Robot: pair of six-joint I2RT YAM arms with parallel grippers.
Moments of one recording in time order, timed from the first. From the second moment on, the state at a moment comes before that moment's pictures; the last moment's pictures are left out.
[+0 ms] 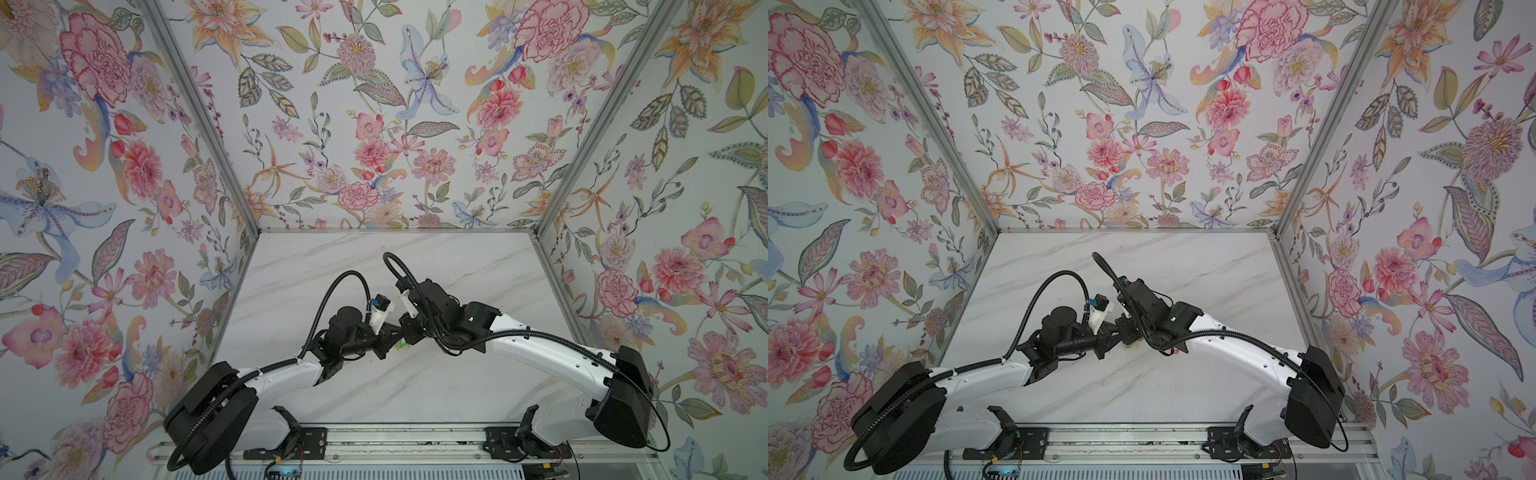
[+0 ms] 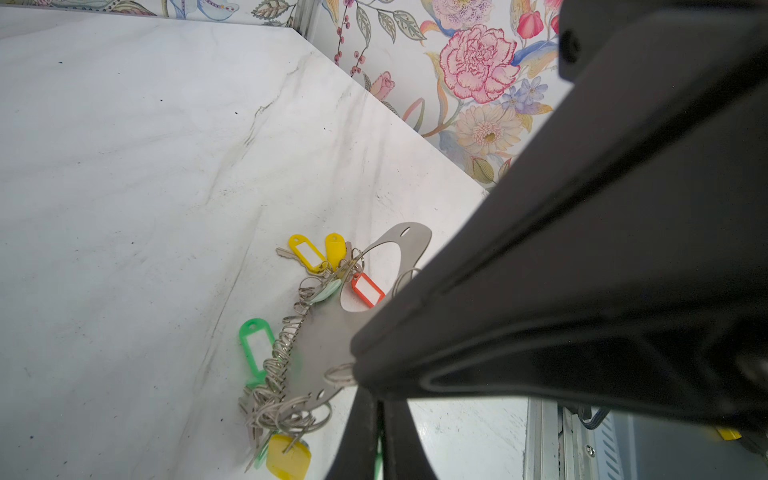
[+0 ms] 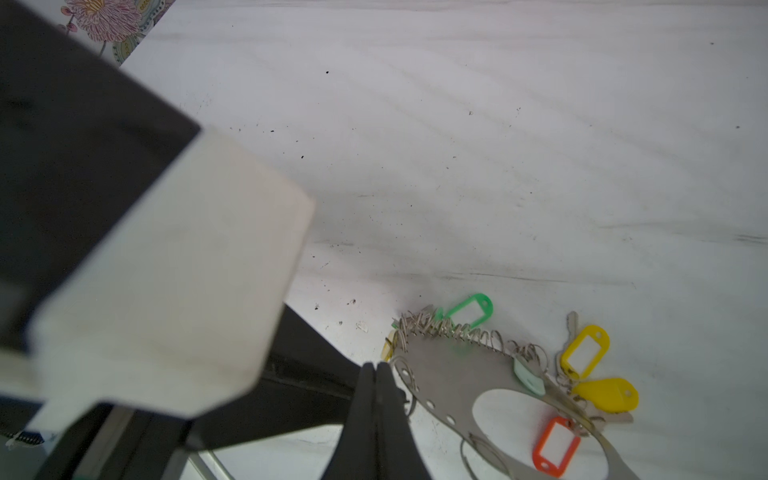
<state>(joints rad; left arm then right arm) -0.72 1.31 0.49 0.46 0.47 -0.30 0.98 1.43 1.17 -0.56 0.07 0.34</state>
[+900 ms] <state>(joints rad) -0.62 1.25 0.49 0.34 0.59 -0.25 0.85 1.24 0.81 -0.23 -0.20 0.07</state>
